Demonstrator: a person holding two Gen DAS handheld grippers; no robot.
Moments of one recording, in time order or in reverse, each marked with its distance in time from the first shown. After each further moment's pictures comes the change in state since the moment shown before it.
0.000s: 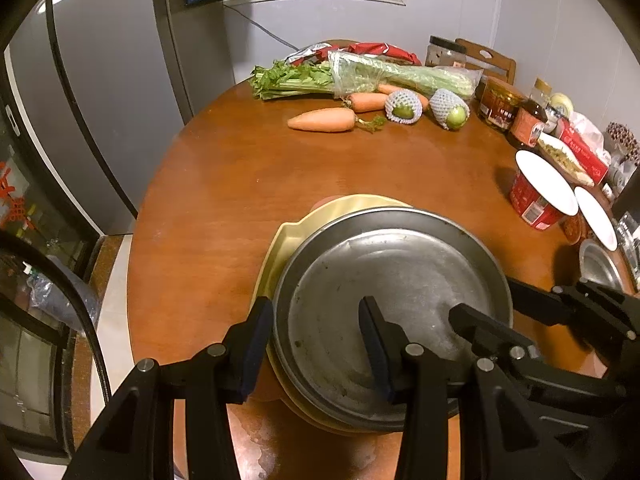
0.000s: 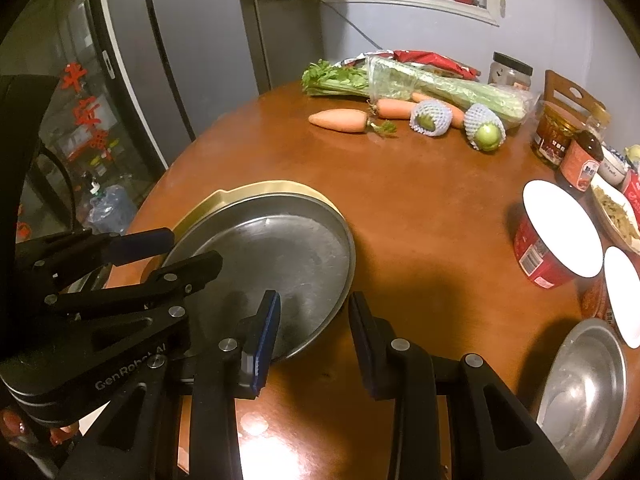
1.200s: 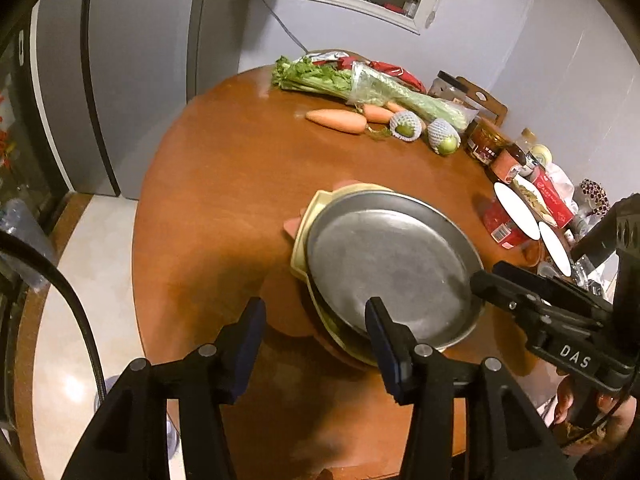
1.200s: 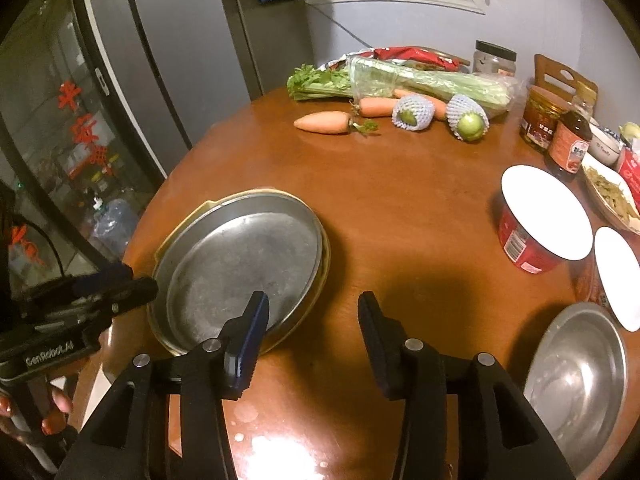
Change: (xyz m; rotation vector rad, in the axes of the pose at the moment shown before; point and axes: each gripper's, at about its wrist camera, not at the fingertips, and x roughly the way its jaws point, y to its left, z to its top) left arm -0.019 0.050 -0.035 -0.176 -0.011 -0.178; right arm -0.016 -0.021 -0.002 0.067 -0.007 0.029
